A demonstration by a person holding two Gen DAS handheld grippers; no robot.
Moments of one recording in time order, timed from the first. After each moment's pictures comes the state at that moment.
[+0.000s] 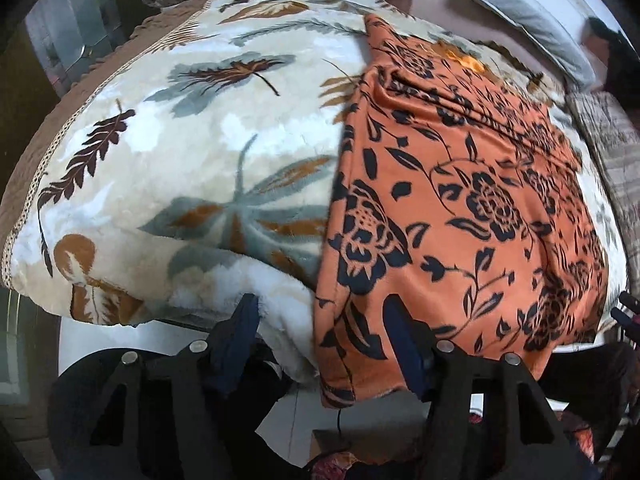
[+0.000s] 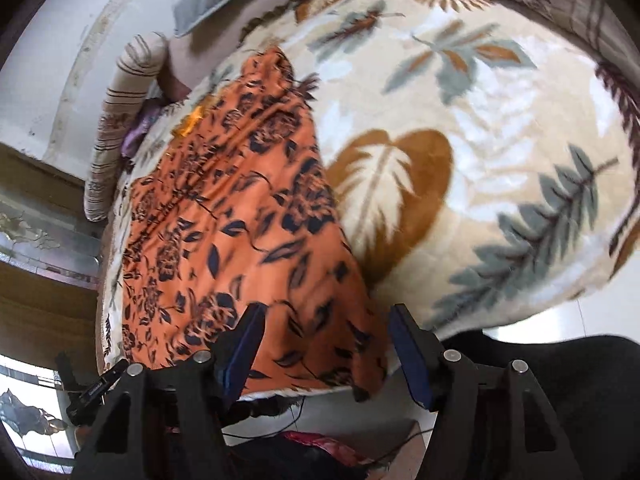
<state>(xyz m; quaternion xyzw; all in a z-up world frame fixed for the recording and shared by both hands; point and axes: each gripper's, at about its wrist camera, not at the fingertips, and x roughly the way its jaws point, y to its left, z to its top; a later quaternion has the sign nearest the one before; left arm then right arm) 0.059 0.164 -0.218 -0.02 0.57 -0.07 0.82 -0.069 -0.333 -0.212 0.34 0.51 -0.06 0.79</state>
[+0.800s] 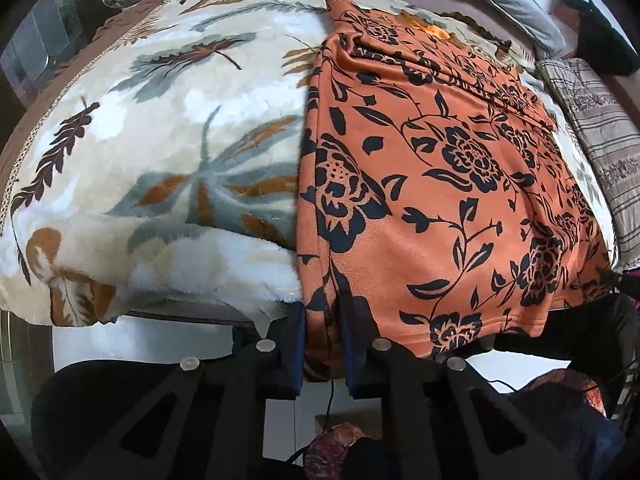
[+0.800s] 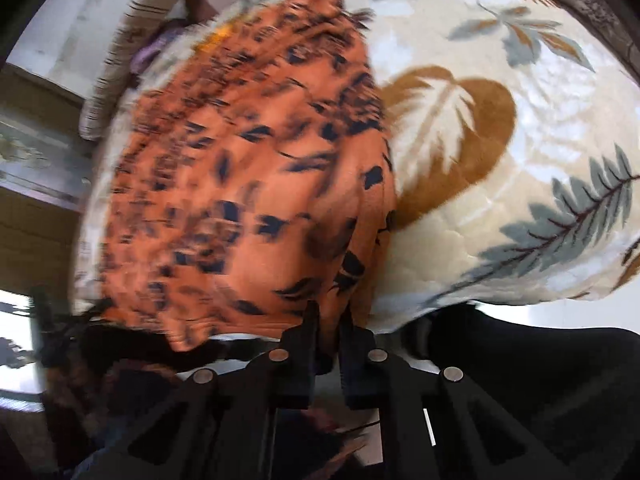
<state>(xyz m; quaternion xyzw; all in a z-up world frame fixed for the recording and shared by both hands) 0.045 0.165 -0.230 0.00 0.59 -0.13 0.80 -0.066 -0.286 -0.208 0.26 0.57 0.02 0.78</state>
